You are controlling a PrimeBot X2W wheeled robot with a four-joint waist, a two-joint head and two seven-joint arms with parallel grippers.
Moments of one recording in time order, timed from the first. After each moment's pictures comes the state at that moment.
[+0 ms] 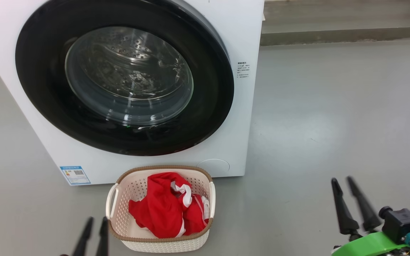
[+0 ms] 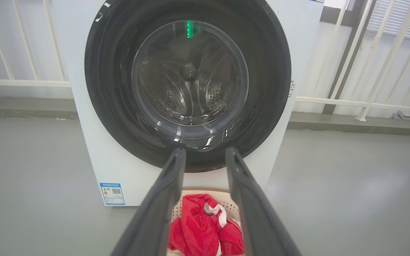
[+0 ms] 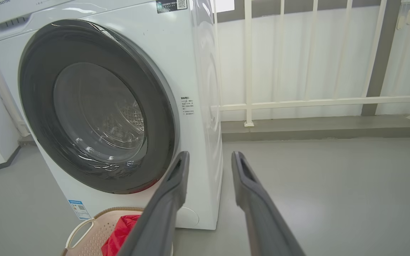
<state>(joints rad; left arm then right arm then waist) 0.11 0.04 0.02 0.12 -0.20 -0.09 -0.25 0.04 -0.03 -0.05 0.18 0.25 0.13 -0.26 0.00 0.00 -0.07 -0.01</state>
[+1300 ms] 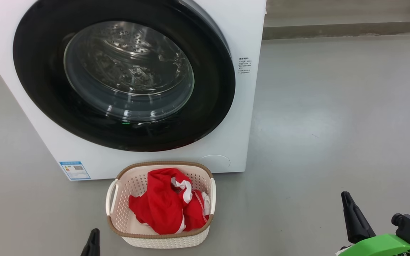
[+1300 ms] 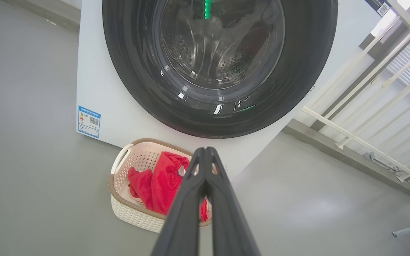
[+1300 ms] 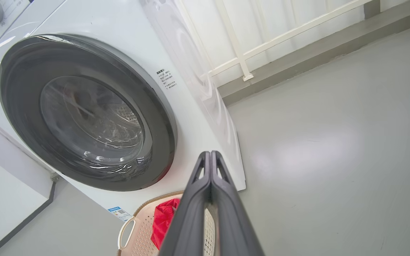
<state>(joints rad) 0.10 0.03 0.03 0.22 -0.57 -0.09 -0.14 0.05 -0.02 -0.06 0.27 0.61 0.13 -0.16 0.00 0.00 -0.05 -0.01</state>
